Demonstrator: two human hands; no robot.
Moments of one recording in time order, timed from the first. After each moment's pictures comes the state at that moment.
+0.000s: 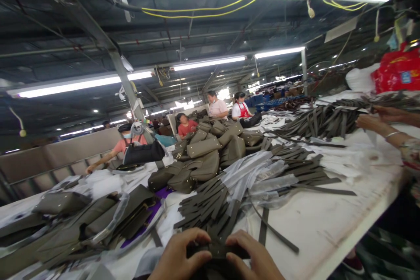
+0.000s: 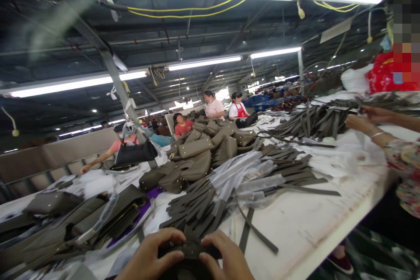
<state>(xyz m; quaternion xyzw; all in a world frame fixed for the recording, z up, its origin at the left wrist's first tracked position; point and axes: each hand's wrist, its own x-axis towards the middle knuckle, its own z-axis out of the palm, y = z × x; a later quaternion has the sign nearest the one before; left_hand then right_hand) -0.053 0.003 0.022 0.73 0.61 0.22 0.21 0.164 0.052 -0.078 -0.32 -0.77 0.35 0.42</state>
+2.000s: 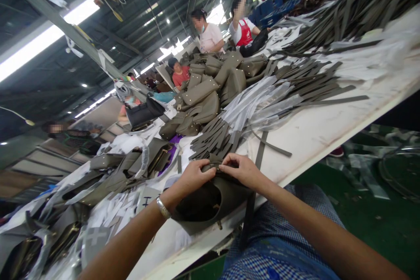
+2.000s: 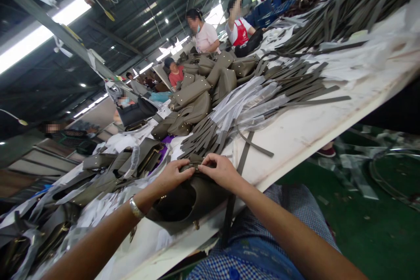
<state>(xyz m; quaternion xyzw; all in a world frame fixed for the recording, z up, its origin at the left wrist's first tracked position) -0.041 0.024 0.017 0.73 0.64 0.08 0.23 0.136 0.058 -0.074 -0.34 -0.62 0.57 0.43</state>
